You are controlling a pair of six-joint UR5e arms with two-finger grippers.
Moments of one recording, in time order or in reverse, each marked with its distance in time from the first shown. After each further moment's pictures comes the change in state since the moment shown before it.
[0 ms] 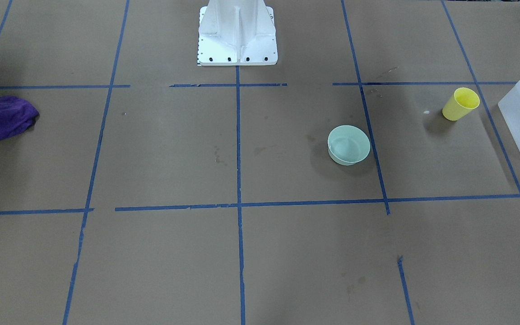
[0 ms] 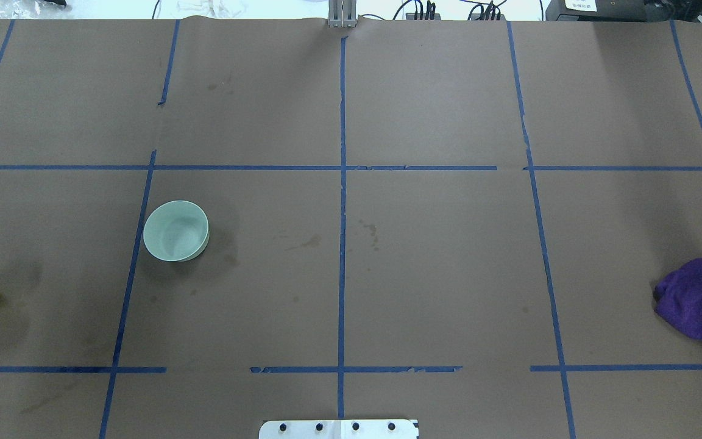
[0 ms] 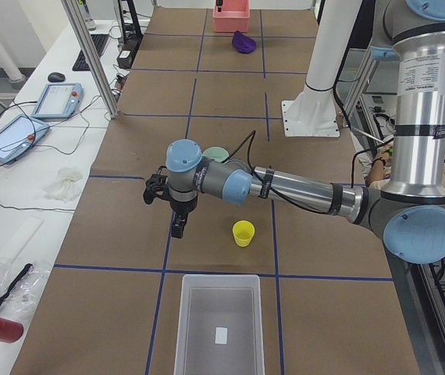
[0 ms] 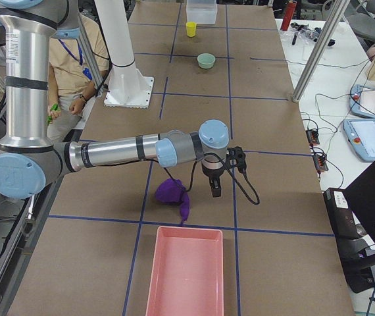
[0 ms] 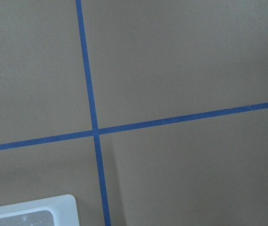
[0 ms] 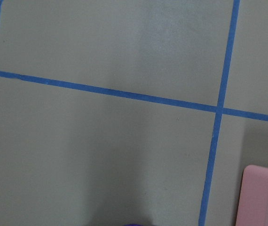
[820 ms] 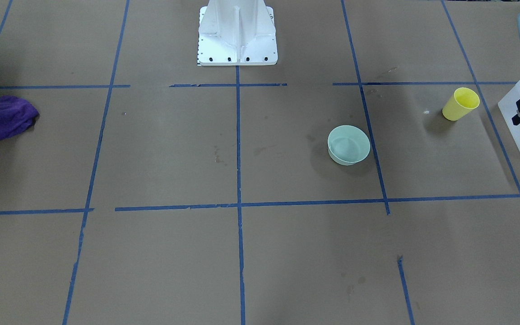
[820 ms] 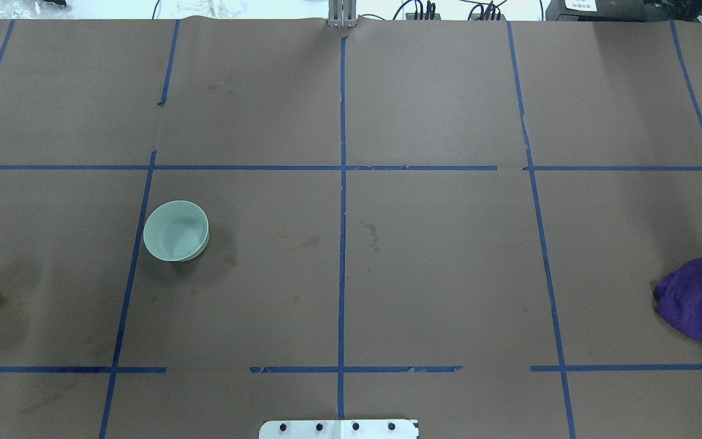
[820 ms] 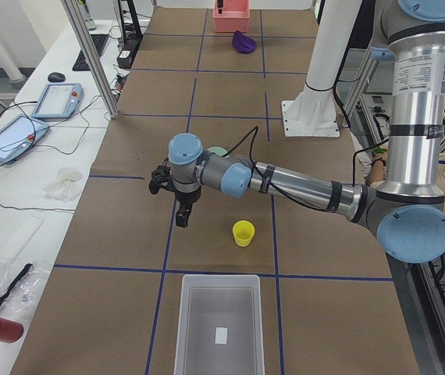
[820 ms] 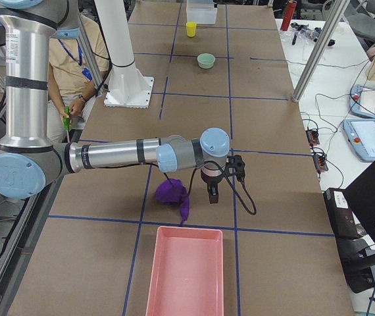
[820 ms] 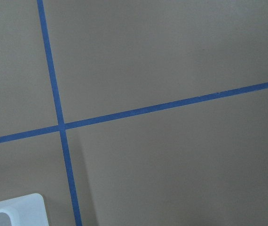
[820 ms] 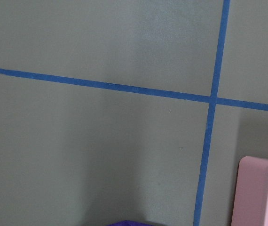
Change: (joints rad) left arm 0.061 -0.009 -0.024 0.010 -0.035 -0.009; right arm -0.002 0.000 -0.032 0.003 -0.001 0.004
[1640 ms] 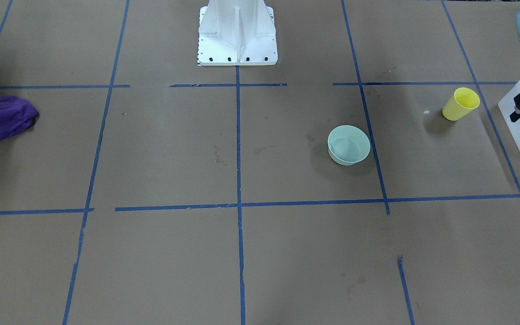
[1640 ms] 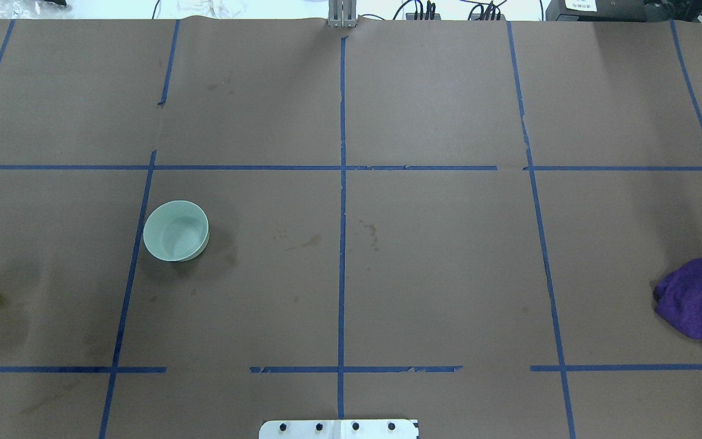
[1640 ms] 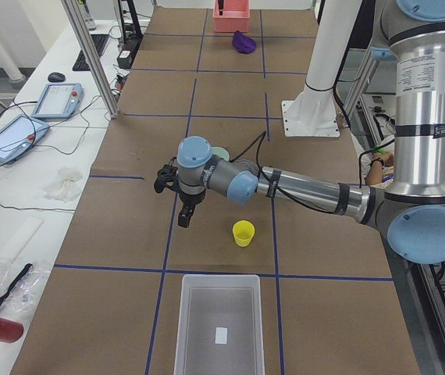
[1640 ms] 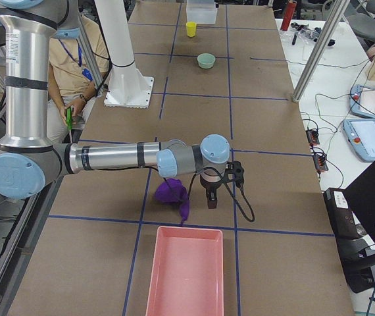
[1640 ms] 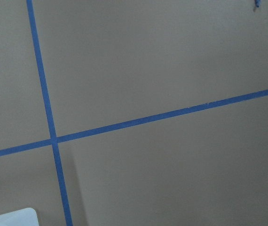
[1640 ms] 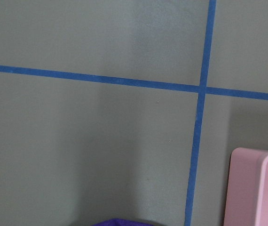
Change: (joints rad) left arm 0.011 0.116 -0.012 -0.206 0.003 -0.028; right arm -0.002 -0.007 -0.044 0.027 -0.002 0.017
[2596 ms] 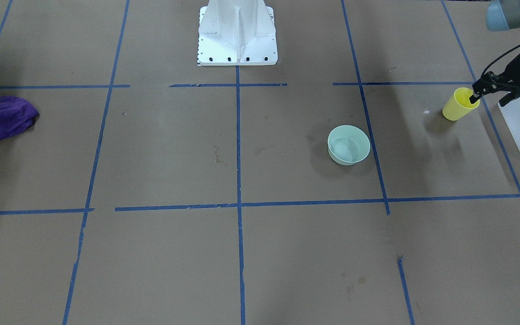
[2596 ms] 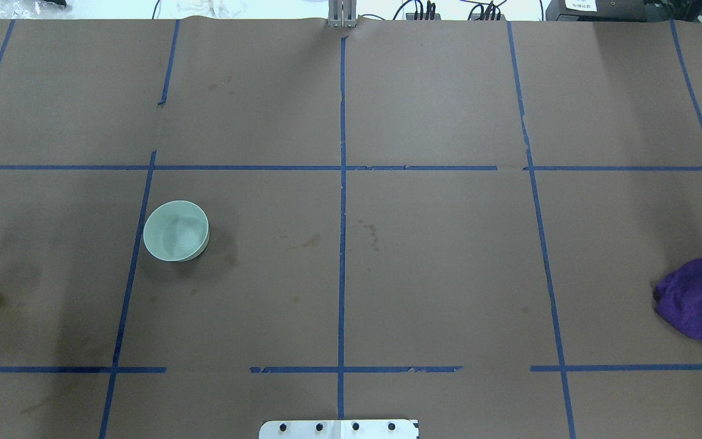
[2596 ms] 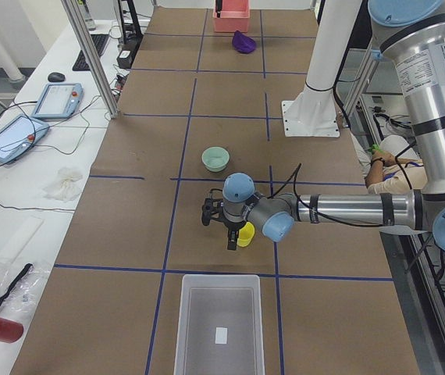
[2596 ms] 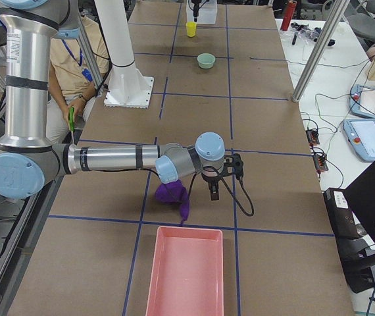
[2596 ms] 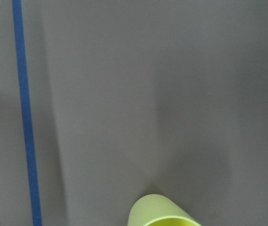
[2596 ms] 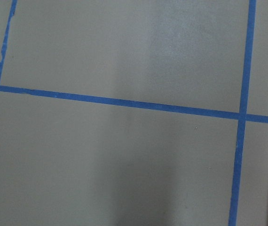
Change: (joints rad) left arm 0.246 0.209 0.041 -0.313 0.056 -0.382; right arm -0.035 -0.013 -0.010 0.227 0.048 0.153
